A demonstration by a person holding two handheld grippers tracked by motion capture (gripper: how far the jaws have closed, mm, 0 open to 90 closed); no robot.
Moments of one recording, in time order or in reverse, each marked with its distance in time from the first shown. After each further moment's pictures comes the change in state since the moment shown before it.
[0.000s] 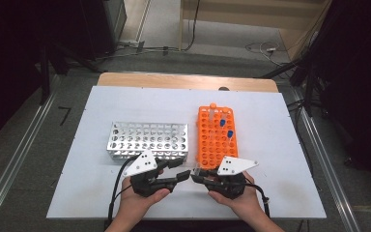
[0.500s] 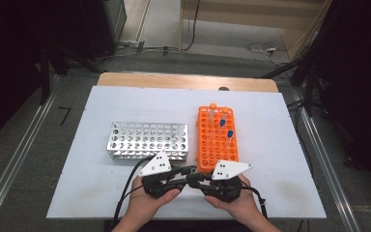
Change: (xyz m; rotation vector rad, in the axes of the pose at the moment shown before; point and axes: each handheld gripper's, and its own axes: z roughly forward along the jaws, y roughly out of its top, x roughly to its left) left arm -0.007 0.000 0.020 0.065 -0.047 0.014; right arm 0.009 0.001 0.005 0.023 0.041 -0.034
